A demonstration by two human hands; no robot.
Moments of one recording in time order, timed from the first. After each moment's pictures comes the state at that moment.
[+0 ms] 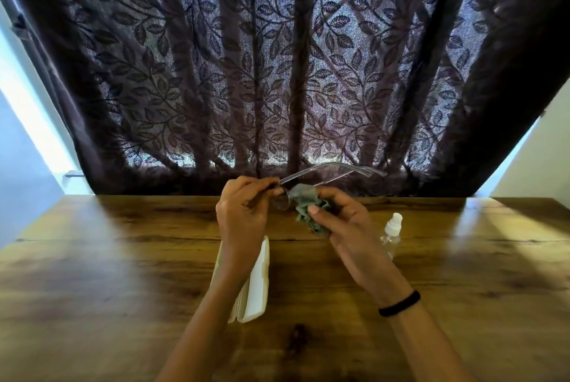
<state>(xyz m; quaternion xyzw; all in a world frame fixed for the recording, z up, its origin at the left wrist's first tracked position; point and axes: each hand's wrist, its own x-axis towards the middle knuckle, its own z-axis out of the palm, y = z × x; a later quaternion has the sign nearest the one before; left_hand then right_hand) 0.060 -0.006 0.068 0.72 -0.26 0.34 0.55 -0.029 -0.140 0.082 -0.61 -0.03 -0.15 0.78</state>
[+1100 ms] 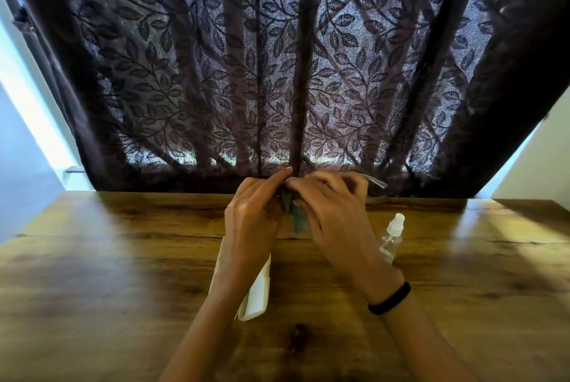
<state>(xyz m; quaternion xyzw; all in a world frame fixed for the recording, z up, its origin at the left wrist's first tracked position) 0.050 -0.004 0.073 0.75 -0.33 0.35 0.45 -0.026 -0.119 0.105 -0.92 -0.08 -0.38 0.08</state>
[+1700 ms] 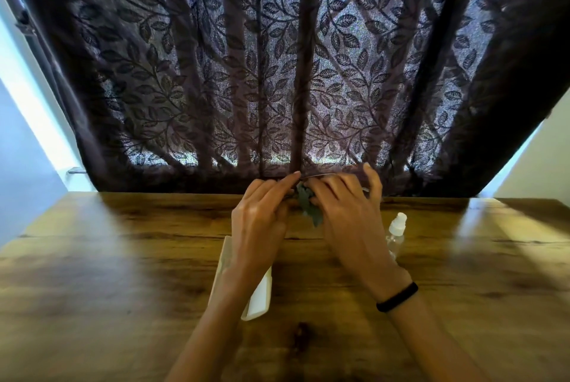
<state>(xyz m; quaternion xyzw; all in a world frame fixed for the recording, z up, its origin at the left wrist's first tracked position) 0.045 -0.008 0.074 0.77 -0.34 0.34 0.42 -0.025 -0.133 0.096 -0.93 0.00 -0.36 -0.03</state>
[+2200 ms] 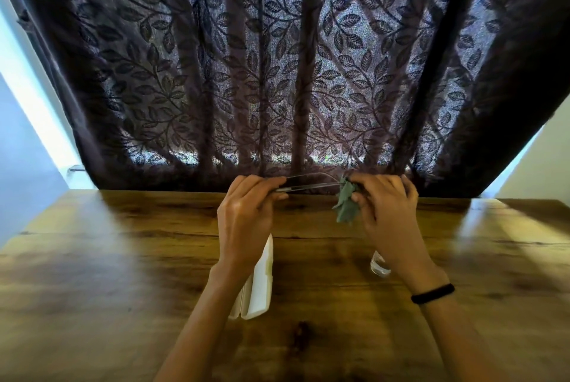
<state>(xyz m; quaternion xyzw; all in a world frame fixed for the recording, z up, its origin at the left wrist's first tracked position) 0.050 0.005 0.077 0.76 -0.31 0.37 0.44 -0.035 -0.177 0.095 -0.93 0.07 -0.33 0.15</state>
